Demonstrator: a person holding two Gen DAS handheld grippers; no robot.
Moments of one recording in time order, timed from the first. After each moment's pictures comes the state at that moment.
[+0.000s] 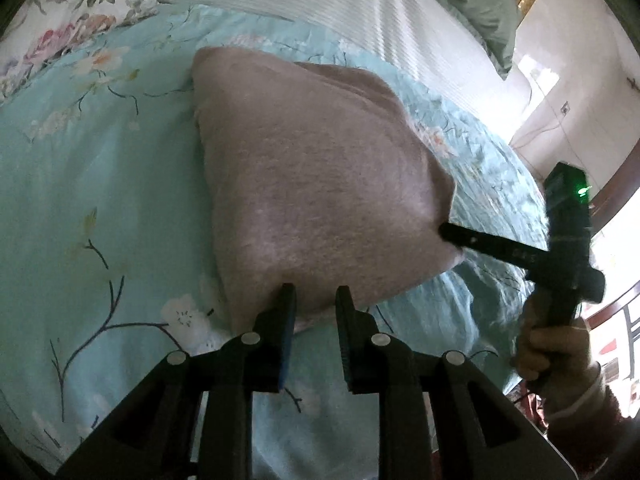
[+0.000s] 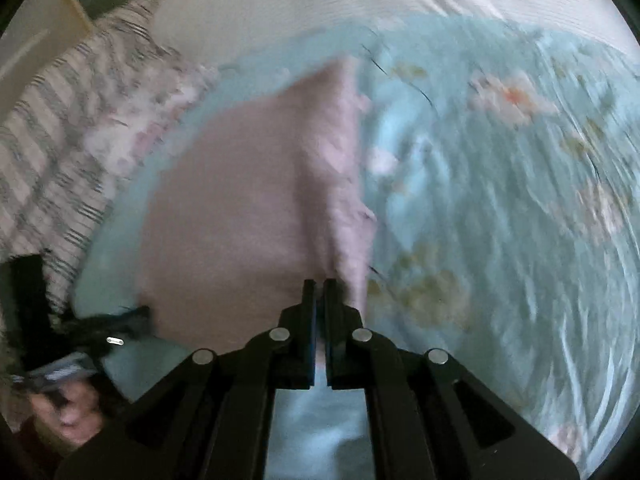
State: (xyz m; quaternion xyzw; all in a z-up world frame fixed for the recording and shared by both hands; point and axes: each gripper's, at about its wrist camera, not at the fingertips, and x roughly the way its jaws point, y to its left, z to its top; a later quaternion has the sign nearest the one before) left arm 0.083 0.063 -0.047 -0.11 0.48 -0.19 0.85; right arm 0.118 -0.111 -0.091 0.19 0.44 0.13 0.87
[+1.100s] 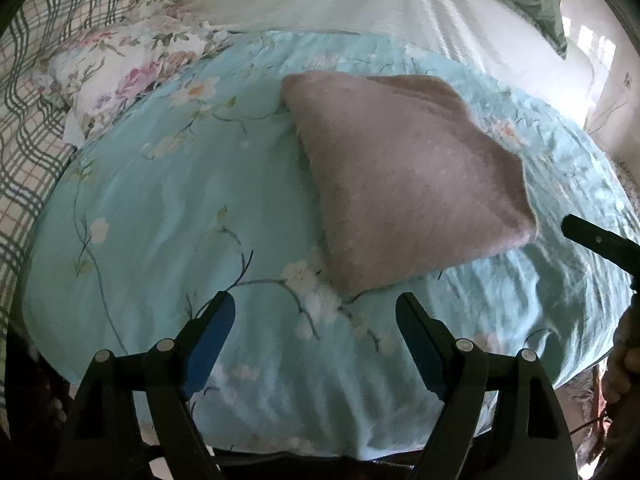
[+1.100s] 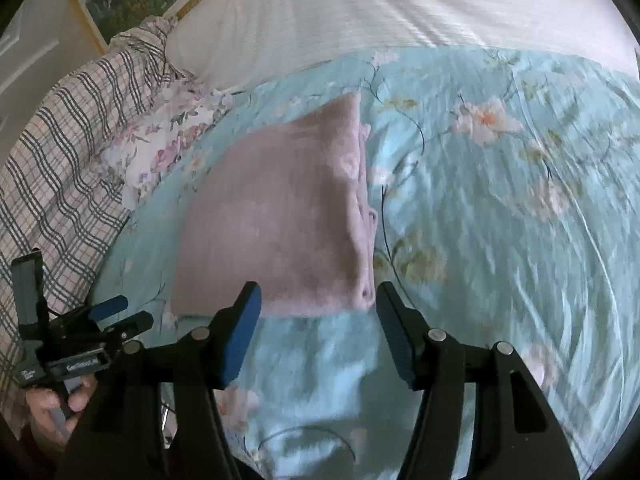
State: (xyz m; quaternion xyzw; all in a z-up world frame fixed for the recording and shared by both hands) left arm 0.040 0.075 -0.014 0.00 0.48 -0.03 0.88; right arm 0.055 -0.112 -0.046 0.19 0.39 0.13 0.89
